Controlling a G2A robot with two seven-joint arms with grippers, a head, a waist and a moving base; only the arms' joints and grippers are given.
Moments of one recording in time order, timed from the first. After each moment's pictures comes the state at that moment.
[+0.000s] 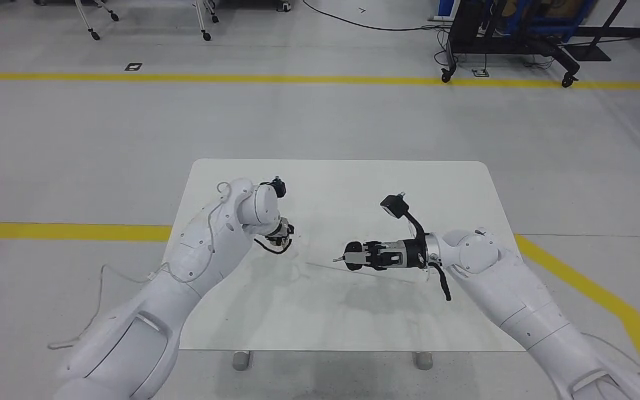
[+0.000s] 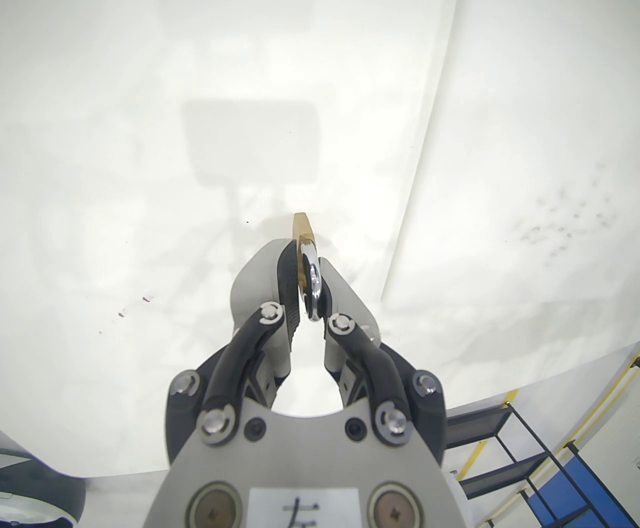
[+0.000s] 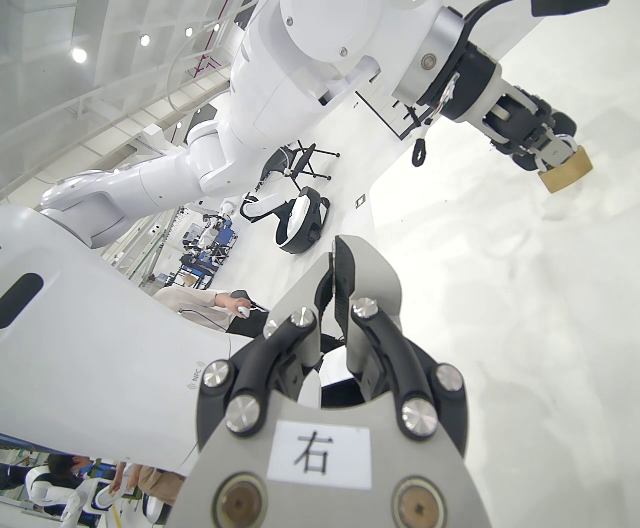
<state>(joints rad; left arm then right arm) 0.61 -1.35 -0.67 -0.93 0.60 0.35 -1.17 -1.03 -1.00 0.89 -1.31 0.40 -0.76 1.06</state>
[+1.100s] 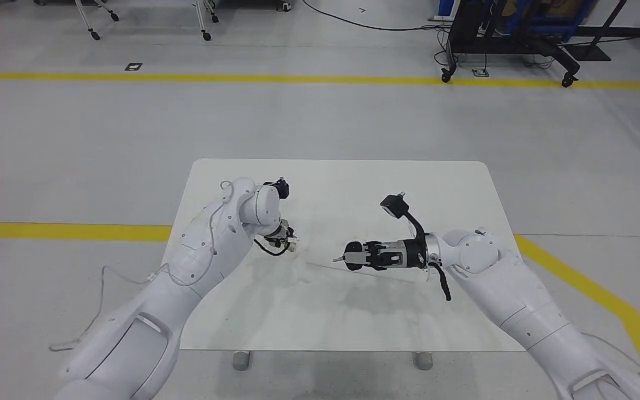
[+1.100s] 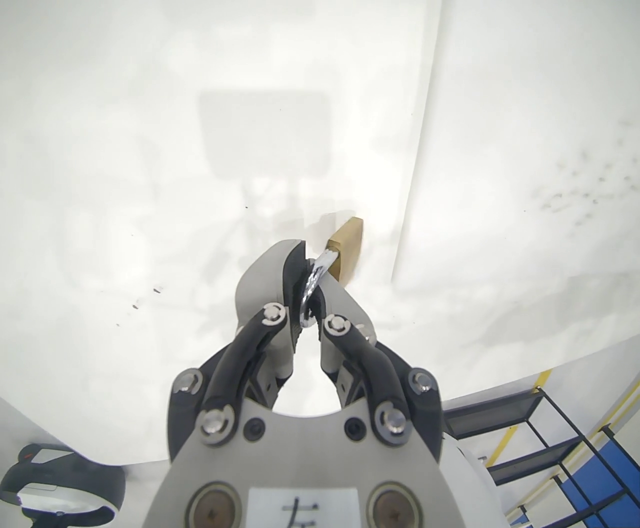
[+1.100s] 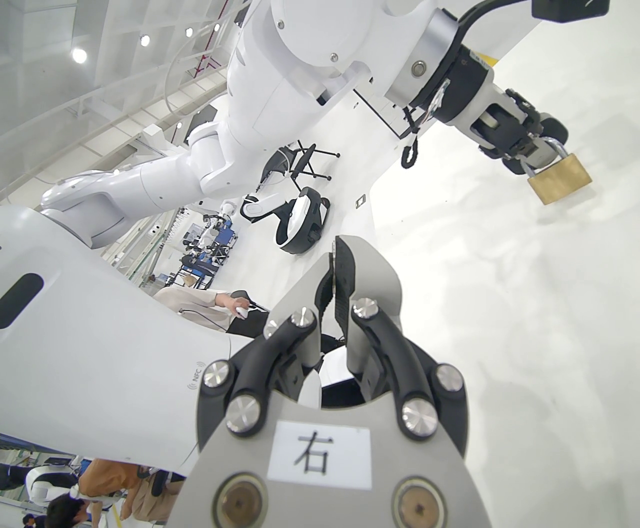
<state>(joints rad) 0.61 -1.35 -0.69 -0.97 0.68 0.29 -1.24 -1.03 -1.00 0.89 -1.31 0.40 -0.76 1.06</state>
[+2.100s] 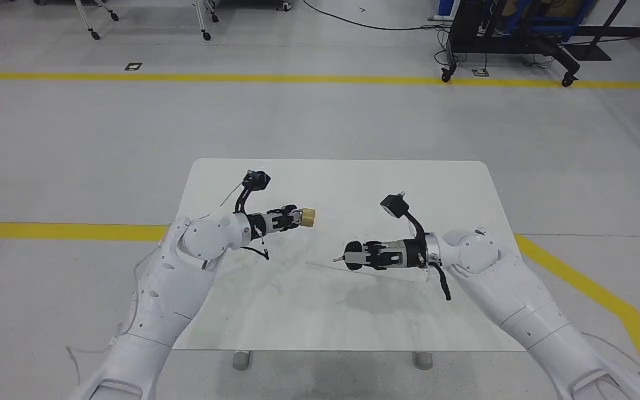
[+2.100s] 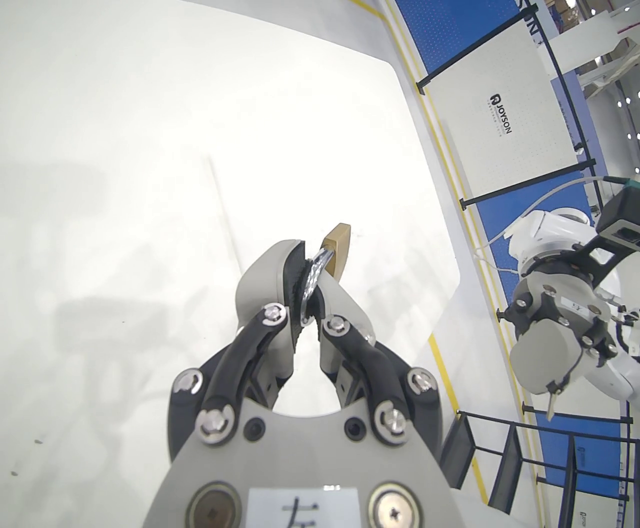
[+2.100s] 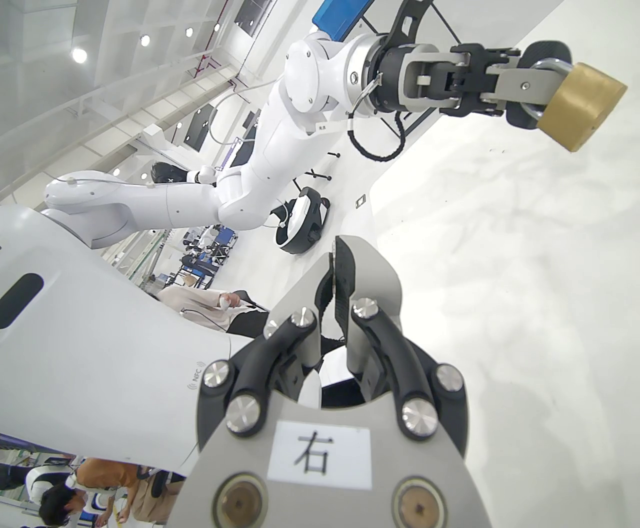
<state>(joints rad) 0.99 -1.24 -1.13 -1.25 0.35 -0.22 -0.84 -1.03 -1.00 0.89 -1.31 0.40 -0.76 1.06</state>
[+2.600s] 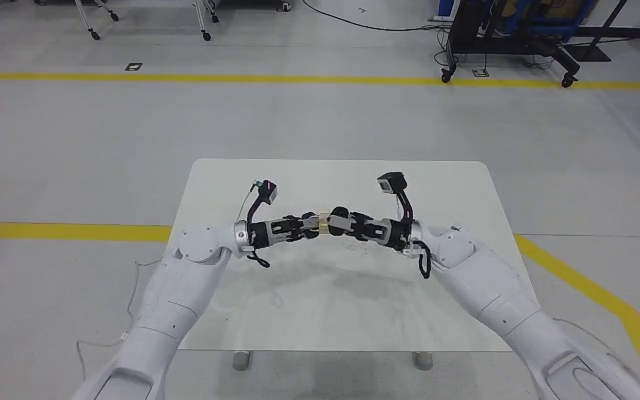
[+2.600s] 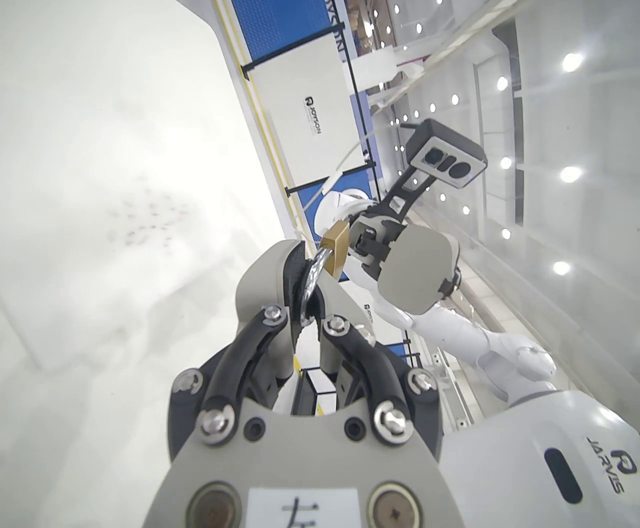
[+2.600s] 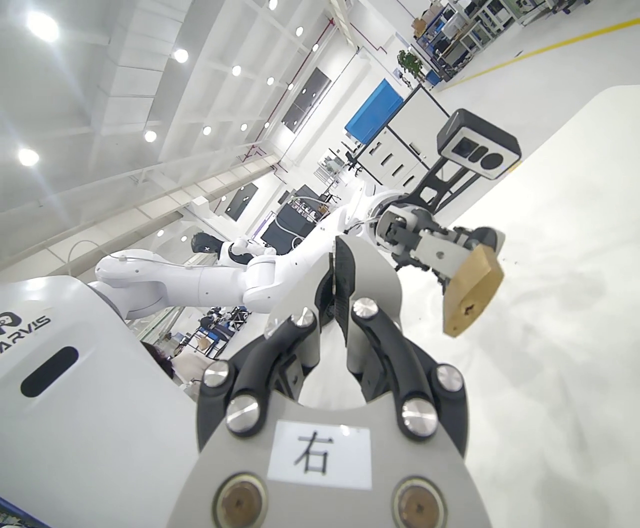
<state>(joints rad) 0.94 -1.28 -1.09 -1.00 -0.34 -0.44 -1.14 -0.93 -1.10 0.78 -1.17 0.48 -0.85 0.76</state>
